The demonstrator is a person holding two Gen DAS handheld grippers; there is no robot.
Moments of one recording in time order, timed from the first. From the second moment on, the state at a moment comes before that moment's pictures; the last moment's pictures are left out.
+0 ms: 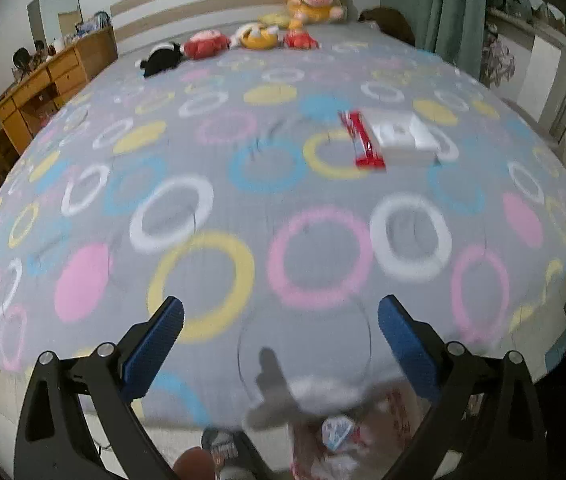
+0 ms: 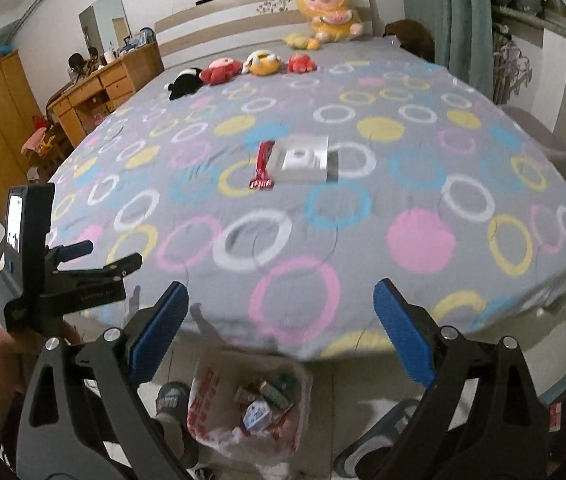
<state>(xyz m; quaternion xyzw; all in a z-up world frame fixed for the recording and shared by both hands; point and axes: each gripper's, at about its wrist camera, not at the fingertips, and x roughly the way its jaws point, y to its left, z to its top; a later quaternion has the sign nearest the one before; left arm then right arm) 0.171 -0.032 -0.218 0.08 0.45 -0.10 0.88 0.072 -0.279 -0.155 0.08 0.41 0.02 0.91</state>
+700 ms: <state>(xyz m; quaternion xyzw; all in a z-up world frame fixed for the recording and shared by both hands) 0.326 -0.107 -0.218 0.10 0.43 -0.13 0.89 0.236 -0.290 -0.163 0.07 0.42 -0.02 0.90</state>
